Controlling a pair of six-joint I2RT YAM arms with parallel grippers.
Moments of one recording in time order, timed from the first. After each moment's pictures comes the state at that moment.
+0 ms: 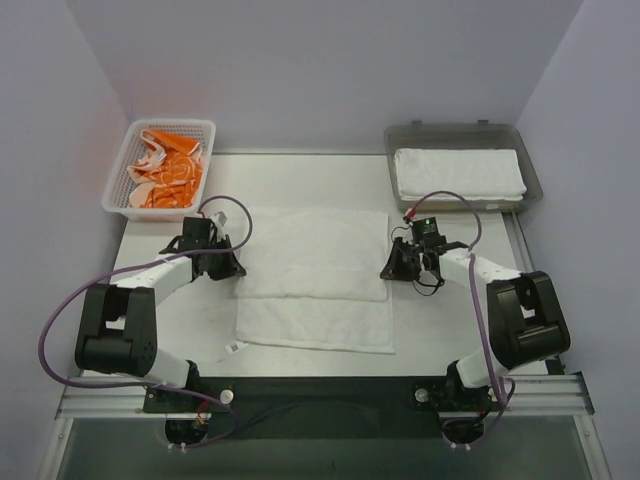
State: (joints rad) left arm -0.12 1.48 0.73 -0.21 0.27 -0.41; right arm 0.26 1.52 0.71 -0.21 -0.26 0.44
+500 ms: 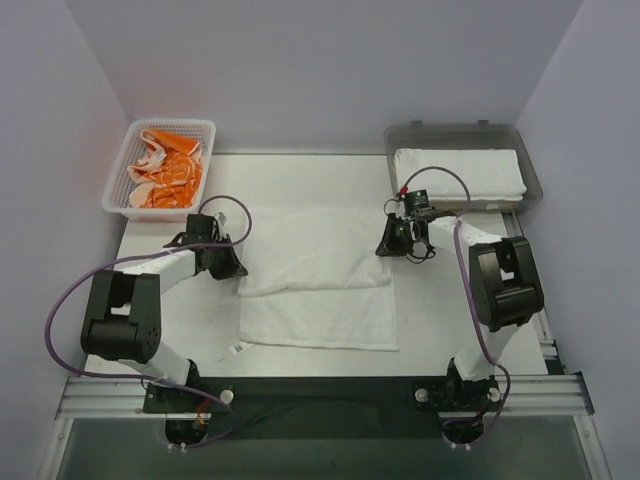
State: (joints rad) left arm -0.12 1.56 0.77 -0.23 0.27 -0.47; right arm 0.23 1.75 1.03 -0.29 -0.25 0.41
